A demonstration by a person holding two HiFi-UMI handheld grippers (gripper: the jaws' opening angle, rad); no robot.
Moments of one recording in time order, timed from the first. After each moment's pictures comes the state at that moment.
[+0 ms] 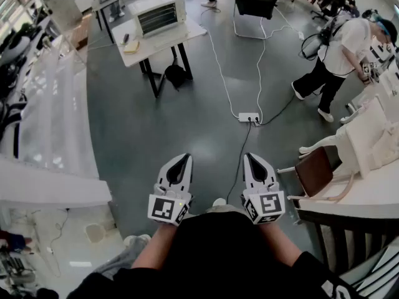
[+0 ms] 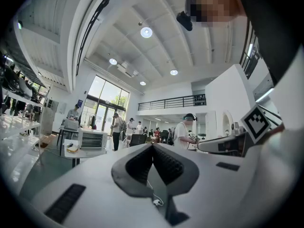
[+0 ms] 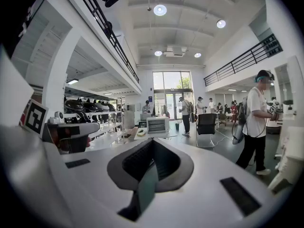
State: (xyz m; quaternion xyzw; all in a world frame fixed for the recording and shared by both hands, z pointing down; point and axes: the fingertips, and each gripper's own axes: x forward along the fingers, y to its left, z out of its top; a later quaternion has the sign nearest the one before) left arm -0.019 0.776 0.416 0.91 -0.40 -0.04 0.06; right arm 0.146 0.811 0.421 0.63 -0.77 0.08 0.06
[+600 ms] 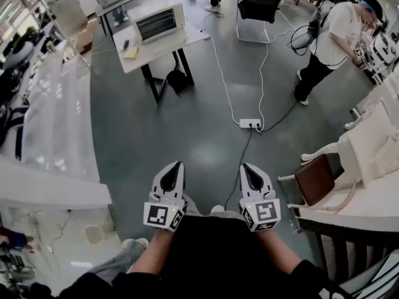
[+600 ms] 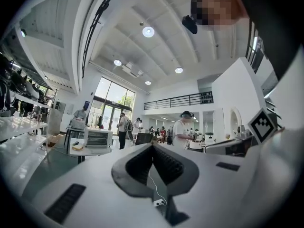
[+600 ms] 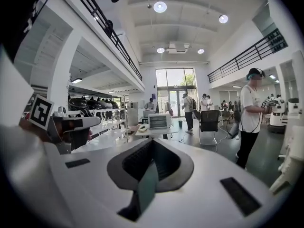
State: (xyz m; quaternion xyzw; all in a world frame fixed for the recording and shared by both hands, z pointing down) left arm 0.016 0.771 0.429 0.90 -0.44 -0.04 0.07; right arm 0.197 0.814 0.445 0.61 -0.78 0.09 0.08
